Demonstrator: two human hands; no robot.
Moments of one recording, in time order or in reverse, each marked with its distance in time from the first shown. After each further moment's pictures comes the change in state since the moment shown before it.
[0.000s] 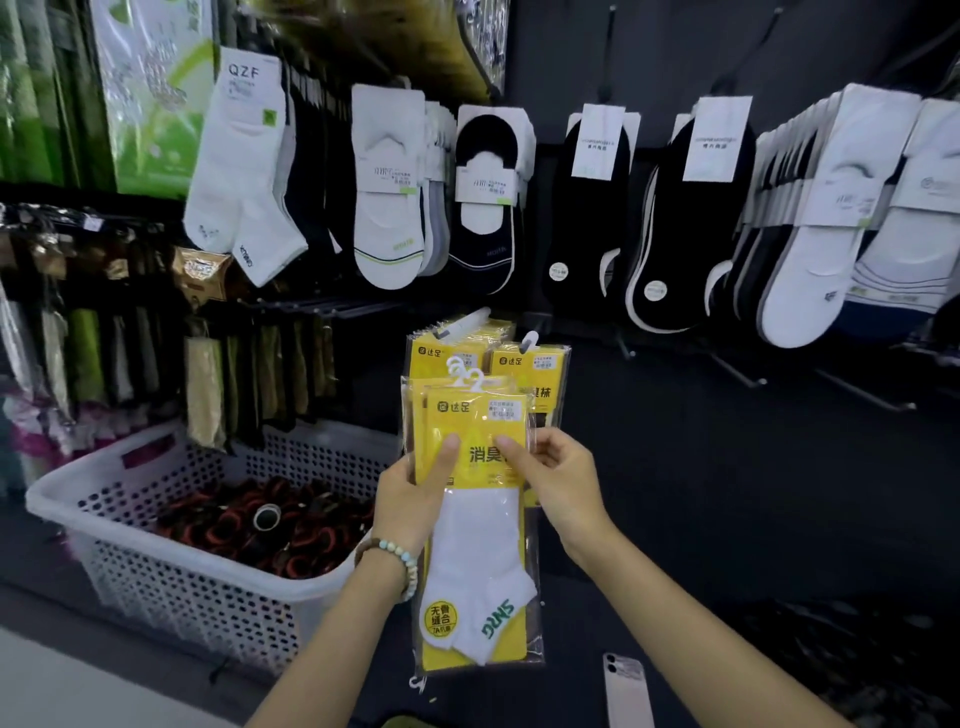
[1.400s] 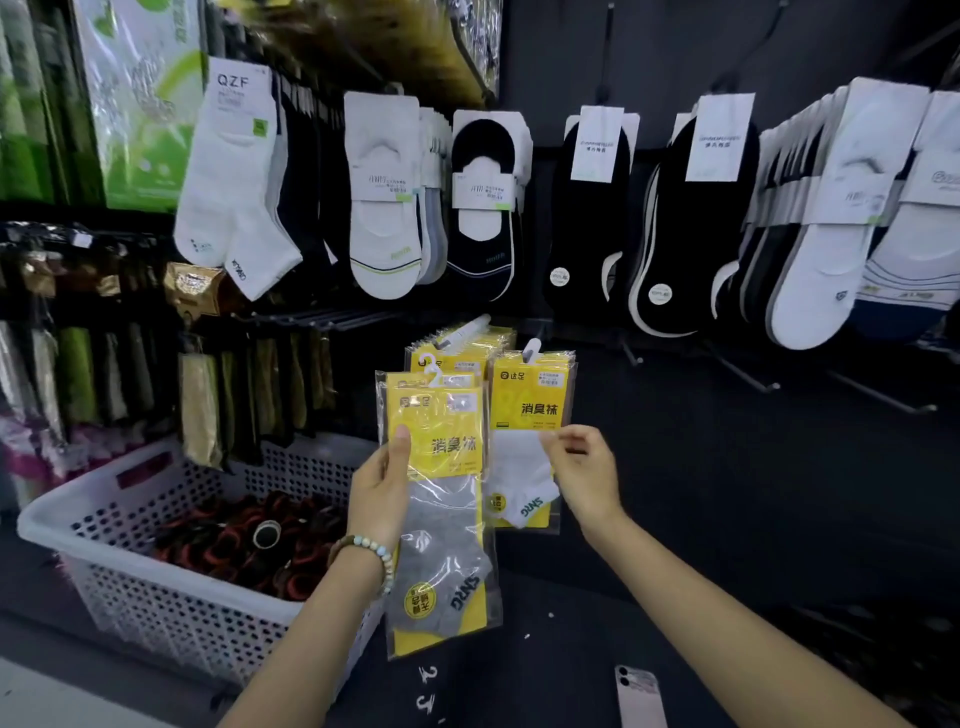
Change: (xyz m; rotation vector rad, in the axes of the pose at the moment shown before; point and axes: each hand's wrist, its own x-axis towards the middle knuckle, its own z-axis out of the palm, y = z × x) left_hand 0.029 -0.002 -0.022 0.162 0.131 0.003; right_hand 0.054 0.040 -0.018 -0.116 0.259 0.061
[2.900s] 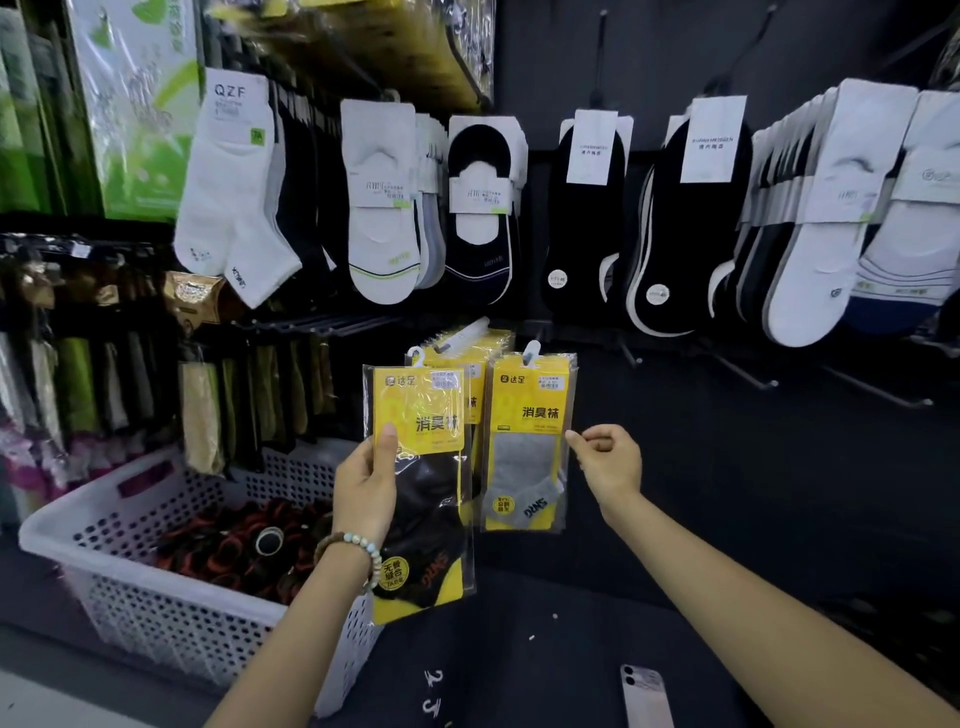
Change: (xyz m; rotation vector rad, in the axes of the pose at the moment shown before) left_hand 0.011 0.002 -0.014 0.048 0.038 0.146; right_hand 0.031 0.010 -0.014 -0.116 0.168 0.078
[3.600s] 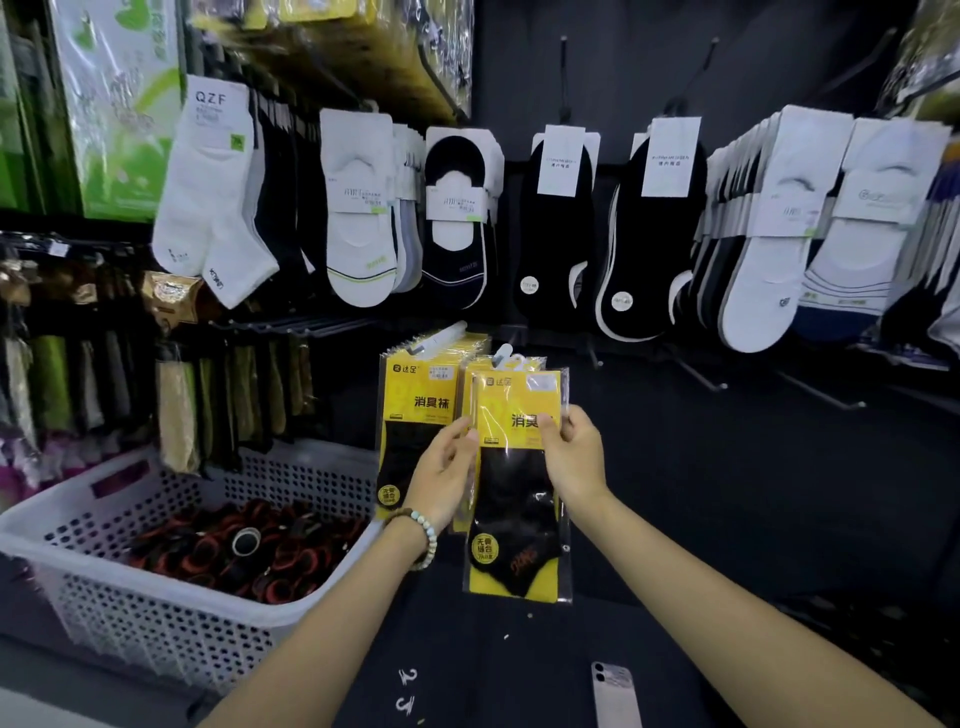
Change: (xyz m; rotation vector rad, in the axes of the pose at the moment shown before) left_hand -0.014 0.006 0.079 -0.091 -0.453 -0.101; right_hand -0.035 -0.035 -0.015 0.134 -0.163 -0.195
